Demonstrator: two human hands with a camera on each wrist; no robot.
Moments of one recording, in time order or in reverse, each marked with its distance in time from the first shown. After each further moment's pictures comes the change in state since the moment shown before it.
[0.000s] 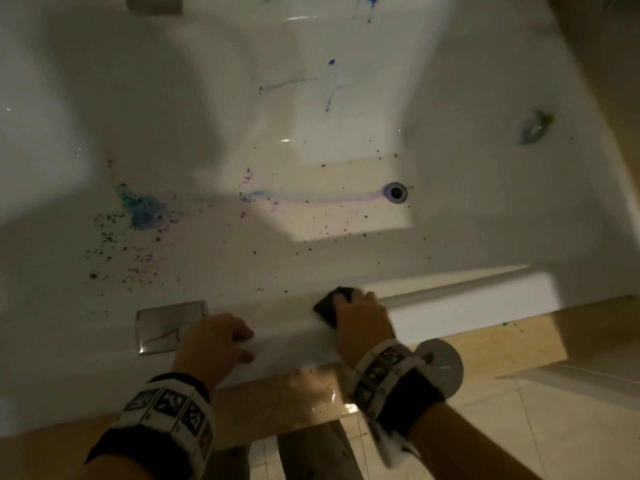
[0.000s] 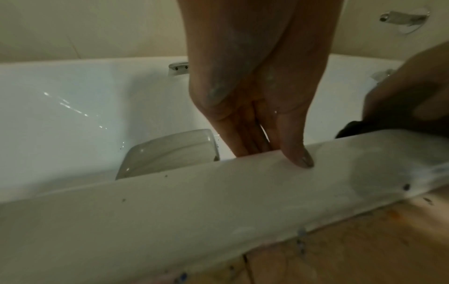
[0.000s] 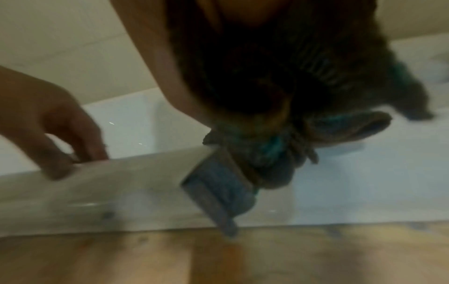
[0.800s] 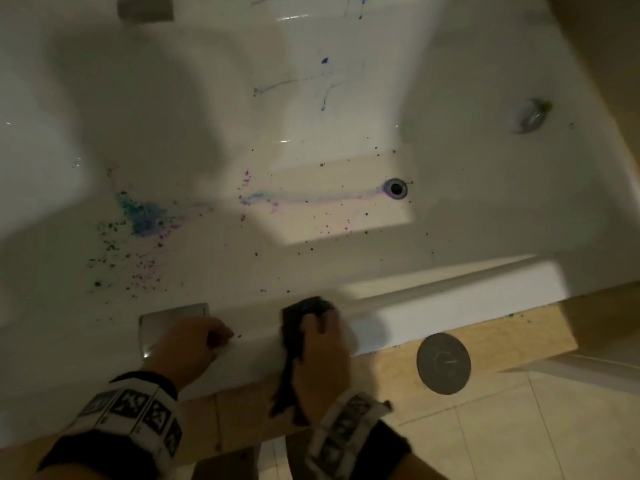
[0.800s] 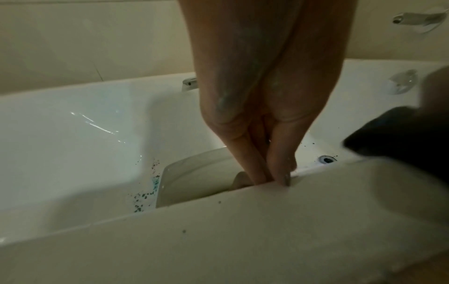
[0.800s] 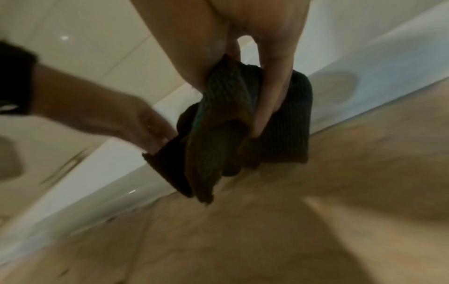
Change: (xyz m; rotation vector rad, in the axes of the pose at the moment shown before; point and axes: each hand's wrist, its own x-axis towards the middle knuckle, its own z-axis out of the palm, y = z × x) left_hand -0.004 -0.023 -0.020 -0.065 -0.051 -0.007; right_hand -0.026 -0.056 0.041 0.399 0.256 -0.007
